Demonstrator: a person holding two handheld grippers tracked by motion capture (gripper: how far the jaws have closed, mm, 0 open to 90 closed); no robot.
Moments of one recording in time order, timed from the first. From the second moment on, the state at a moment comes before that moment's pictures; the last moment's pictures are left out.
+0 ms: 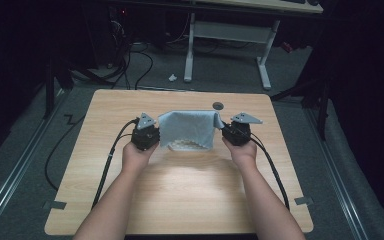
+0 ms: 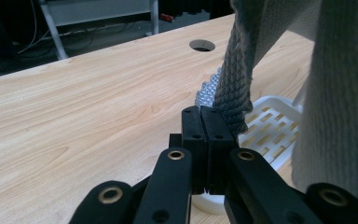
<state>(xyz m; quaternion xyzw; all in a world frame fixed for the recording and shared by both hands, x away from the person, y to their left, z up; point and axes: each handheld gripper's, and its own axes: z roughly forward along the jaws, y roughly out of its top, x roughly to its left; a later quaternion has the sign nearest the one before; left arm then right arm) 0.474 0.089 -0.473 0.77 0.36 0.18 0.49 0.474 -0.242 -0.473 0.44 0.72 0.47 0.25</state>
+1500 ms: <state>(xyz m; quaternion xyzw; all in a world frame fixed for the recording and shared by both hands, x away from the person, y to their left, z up) 0.434 0.142 -0.475 0.74 0.40 0.20 0.49 0.420 -0.272 -0.461 0.44 0.72 0.46 0.28</state>
